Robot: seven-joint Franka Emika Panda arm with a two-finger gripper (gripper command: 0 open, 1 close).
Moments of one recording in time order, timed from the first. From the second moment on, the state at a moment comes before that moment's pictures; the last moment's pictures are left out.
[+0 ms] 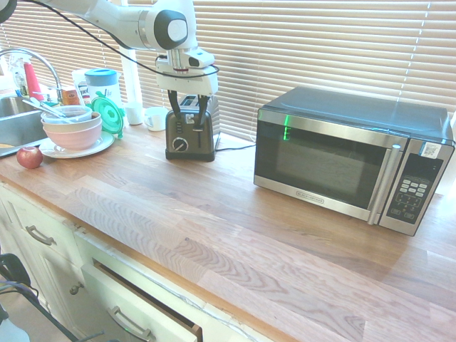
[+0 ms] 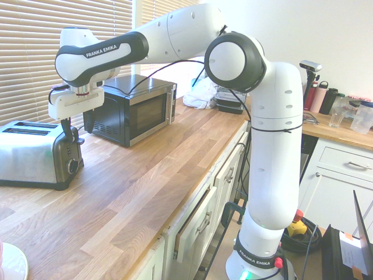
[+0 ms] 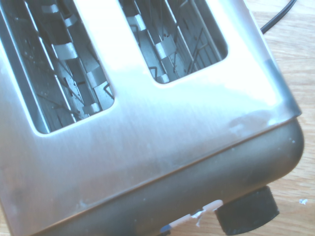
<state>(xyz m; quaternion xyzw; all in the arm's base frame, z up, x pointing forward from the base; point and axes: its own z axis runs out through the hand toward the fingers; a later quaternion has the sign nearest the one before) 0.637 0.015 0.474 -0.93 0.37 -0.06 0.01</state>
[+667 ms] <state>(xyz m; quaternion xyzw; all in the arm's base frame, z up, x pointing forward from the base) 0.639 0.025 0.474 -0.93 0.36 -0.06 0.01</state>
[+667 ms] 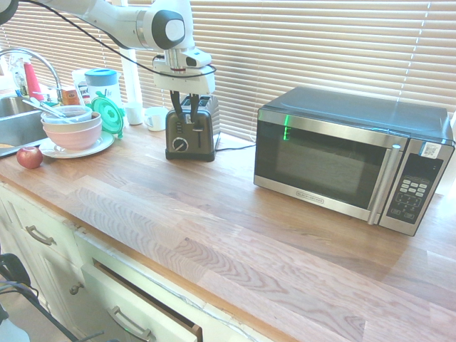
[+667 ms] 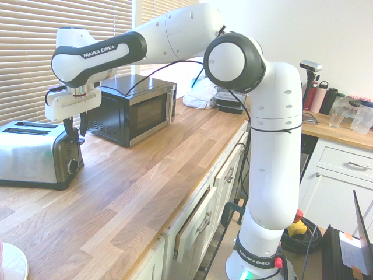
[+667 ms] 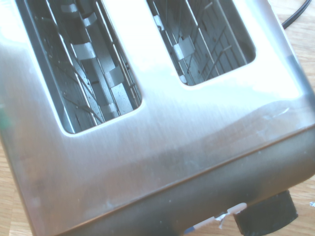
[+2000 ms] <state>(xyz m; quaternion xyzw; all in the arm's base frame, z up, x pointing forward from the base) 0.660 0.013 0.478 -0.92 0.38 -0.04 0.02</state>
